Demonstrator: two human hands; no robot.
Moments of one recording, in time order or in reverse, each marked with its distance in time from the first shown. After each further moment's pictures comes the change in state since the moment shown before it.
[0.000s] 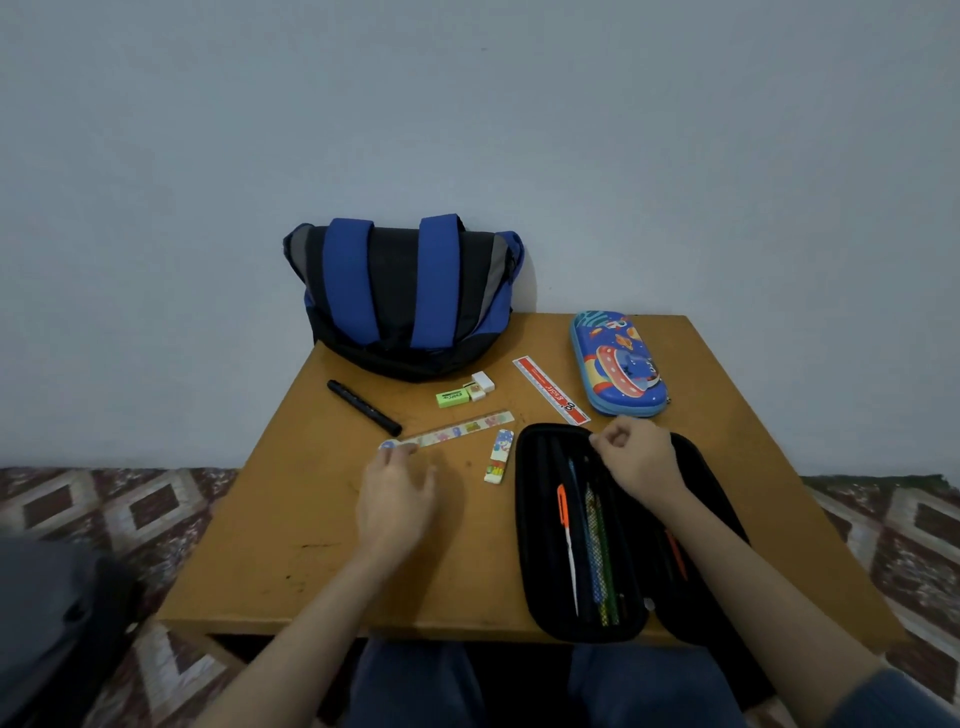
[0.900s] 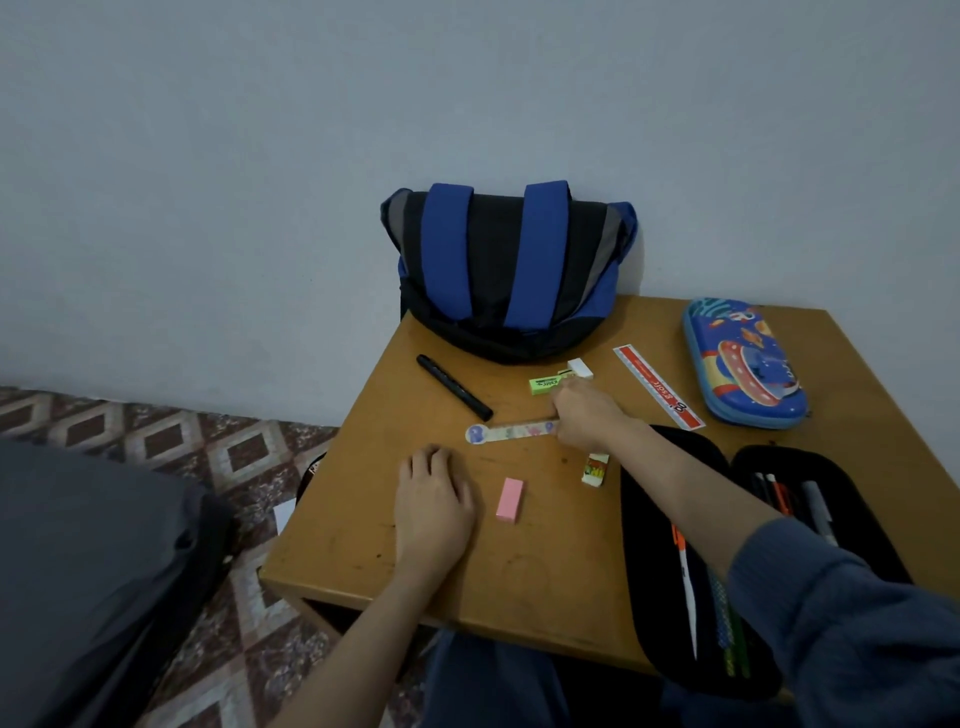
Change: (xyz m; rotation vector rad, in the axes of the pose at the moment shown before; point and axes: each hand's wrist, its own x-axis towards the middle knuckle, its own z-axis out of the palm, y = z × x) left_hand 0.006 -0.063 -0.004 0.219 0.102 0.005; right_hand 0.053 -0.103 0.115 -0.655 -0.458 -0.525
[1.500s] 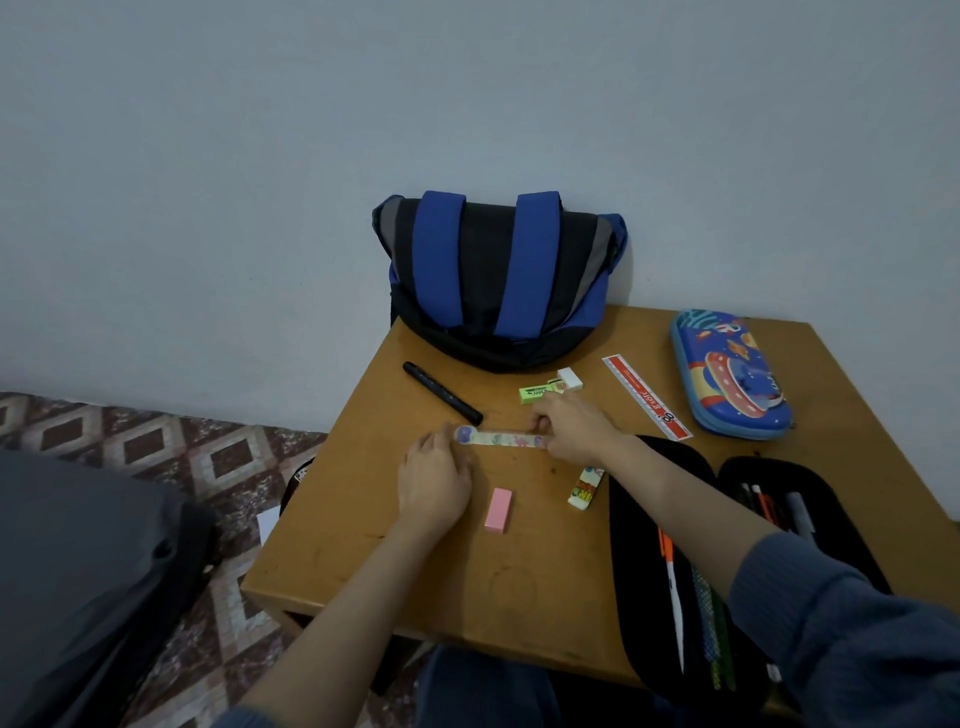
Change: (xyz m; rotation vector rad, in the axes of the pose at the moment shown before) left_hand 0.038 0.019 -0.004 -0.058 -0.153 -0.027; right_hand -0.009 0.001 -0.004 0.122 -0.020 -0.031
